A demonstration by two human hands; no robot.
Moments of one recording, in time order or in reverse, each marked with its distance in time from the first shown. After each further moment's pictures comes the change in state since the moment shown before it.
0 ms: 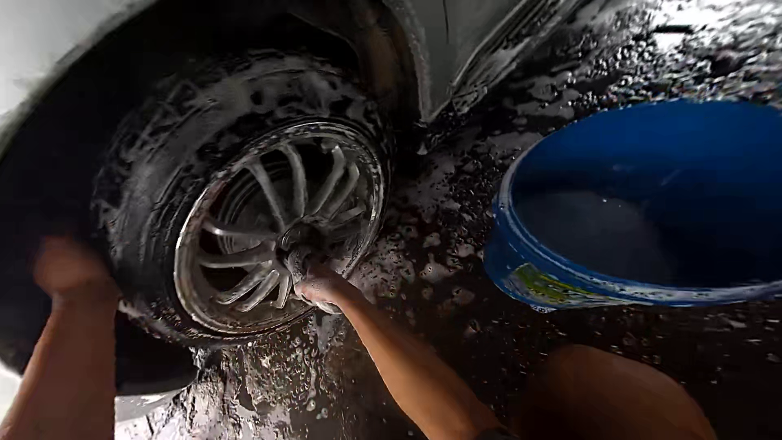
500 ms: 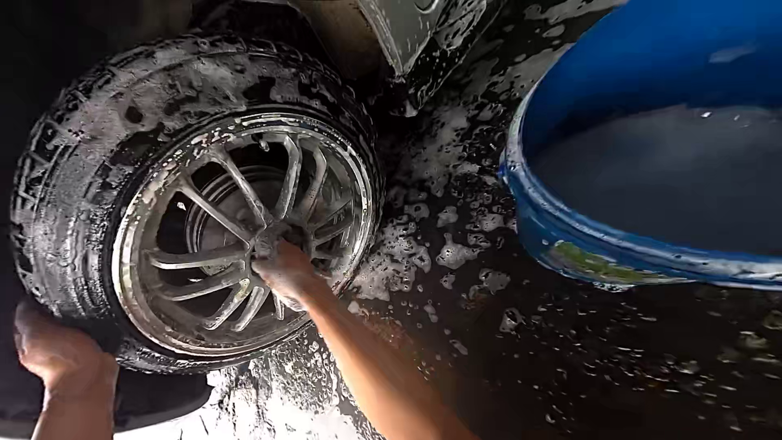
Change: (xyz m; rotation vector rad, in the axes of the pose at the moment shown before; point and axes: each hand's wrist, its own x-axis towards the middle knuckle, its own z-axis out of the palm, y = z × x) left_hand -0.042 -0.004 0.035 -0.930 0.299 0.105; right_hand 0.023 -0.013 -0.014 0.447 0.239 -0.234
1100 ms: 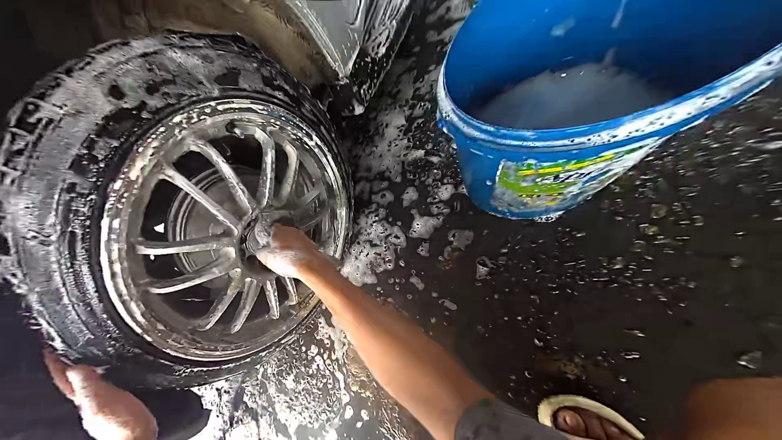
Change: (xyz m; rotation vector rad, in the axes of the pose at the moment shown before) left_hand -0.036 -0.106 -0.043 -0.188 -0.330 0.328; right_hand -0.035 -0.018 -0.004 -0.380 0.150 0.073
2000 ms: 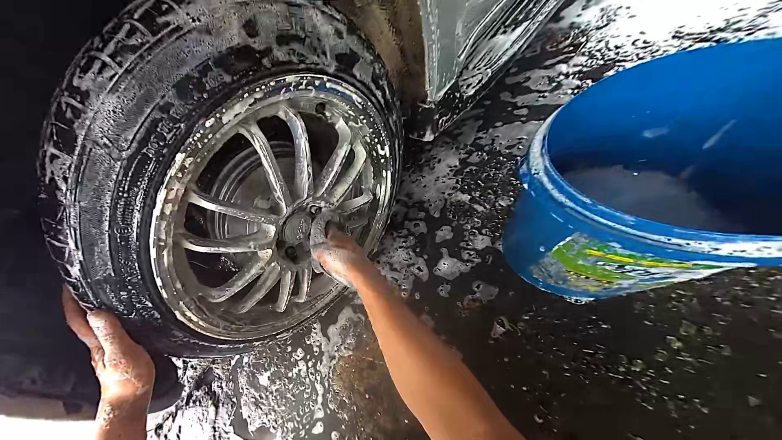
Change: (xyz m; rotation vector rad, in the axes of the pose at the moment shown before) left_hand -0.011 -0.032 0.012 0.010 0.060 -0.031; right_hand 0.037 0.050 0.019 -0.036 -0.063 0.114
